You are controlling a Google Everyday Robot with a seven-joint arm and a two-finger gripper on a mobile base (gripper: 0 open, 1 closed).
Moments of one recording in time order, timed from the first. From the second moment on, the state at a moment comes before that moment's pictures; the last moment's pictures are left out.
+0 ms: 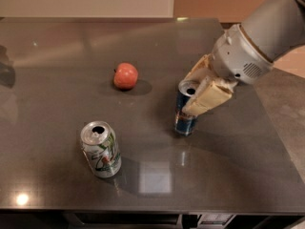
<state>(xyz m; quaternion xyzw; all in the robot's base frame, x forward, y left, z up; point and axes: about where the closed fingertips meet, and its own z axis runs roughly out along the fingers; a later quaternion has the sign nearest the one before) 0.444 -0.086 0.940 -0.67 0.68 0.17 0.24</state>
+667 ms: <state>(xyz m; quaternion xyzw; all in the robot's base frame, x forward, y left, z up) 0.501 -0.035 0.975 -0.67 0.66 0.21 0.25</state>
